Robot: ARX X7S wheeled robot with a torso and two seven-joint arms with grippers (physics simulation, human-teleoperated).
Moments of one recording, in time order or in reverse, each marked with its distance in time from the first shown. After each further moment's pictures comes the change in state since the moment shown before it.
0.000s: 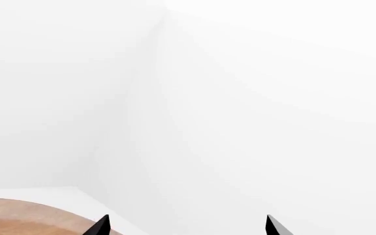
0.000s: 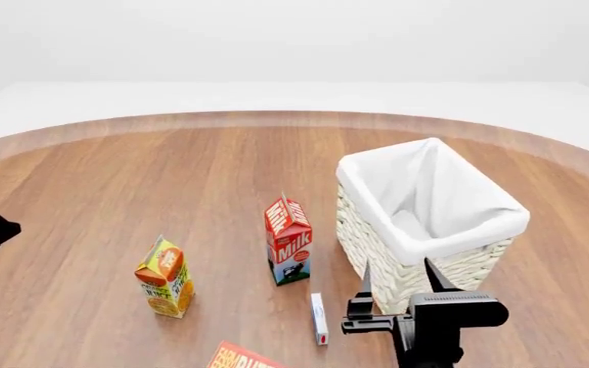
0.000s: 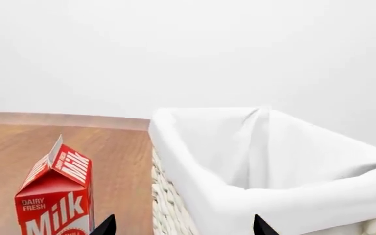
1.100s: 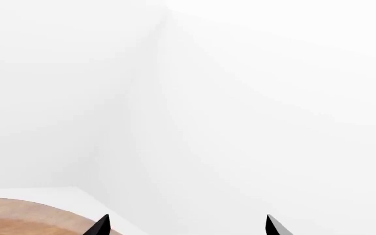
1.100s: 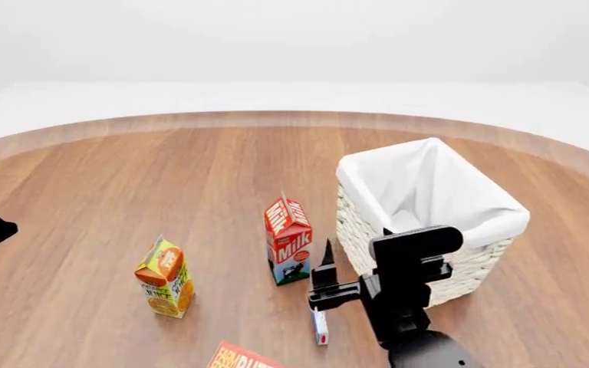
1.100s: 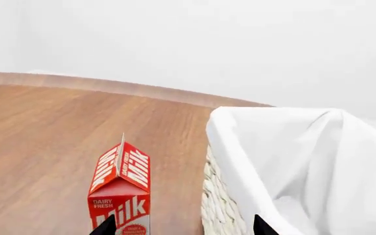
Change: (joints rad) left arm 0.007 -0.015 0.005 -0.004 -0.010 0.018 -0.017; right arm 0.251 -0.014 -0.044 -0.313 0.176 0.714 -0.006
